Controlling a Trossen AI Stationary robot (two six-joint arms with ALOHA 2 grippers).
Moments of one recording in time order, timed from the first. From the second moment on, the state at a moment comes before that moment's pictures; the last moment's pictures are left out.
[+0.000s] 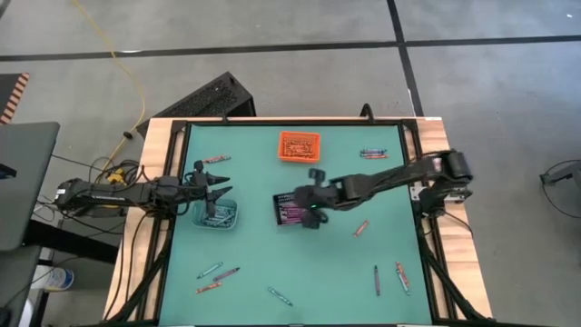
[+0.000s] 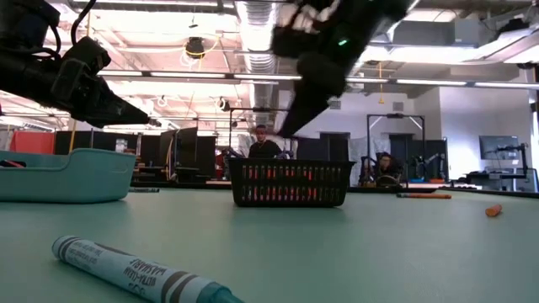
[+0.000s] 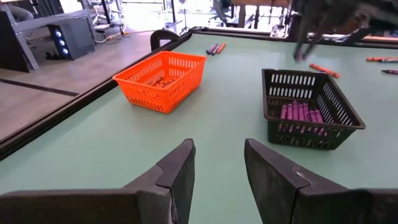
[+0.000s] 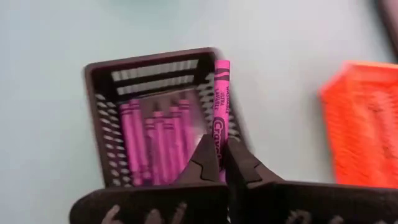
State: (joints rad) left arm 0.00 0.22 0.02 0.05 -0.37 -0.04; right arm 0.11 1.74 1.22 -0.42 0.34 0.08
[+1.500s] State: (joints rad) left arm 0.00 0.22 0.02 0.05 -0.37 -0.04; right arm 0.13 2.09 1.67 -0.89 0.34 0.19
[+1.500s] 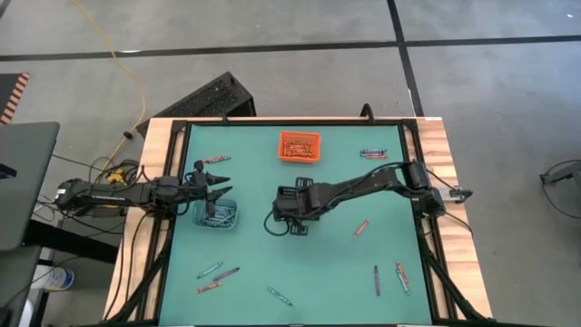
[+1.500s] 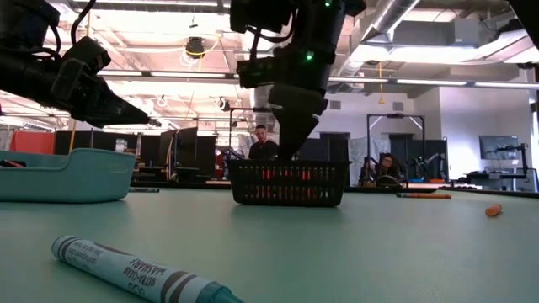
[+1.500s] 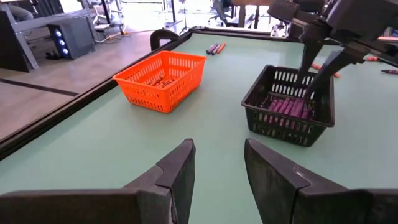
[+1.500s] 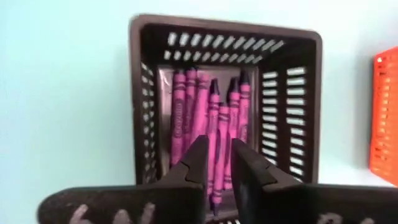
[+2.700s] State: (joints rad) left arm 0.00 0.23 0.04 0.00 -0.03 -0.59; right arm 0.42 1.98 1.29 0.17 0.03 -0.19
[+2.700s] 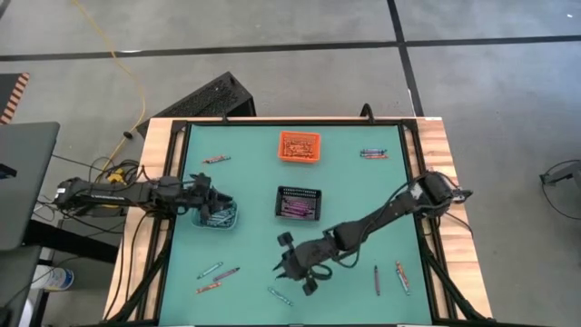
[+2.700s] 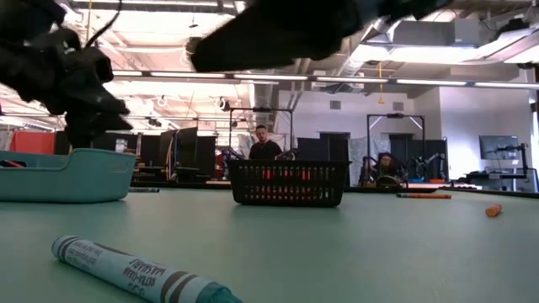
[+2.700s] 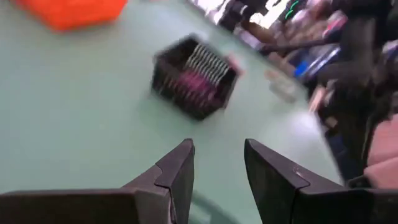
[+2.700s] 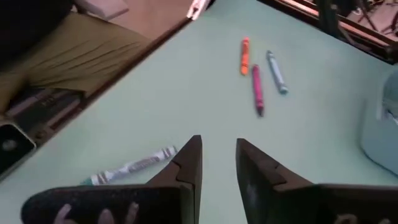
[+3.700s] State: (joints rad) left arm 0.73 1.59 0.98 -0.76 -0.07 0.32; right arm 0.16 1.48 0.55 0.73 0.02 -0.40
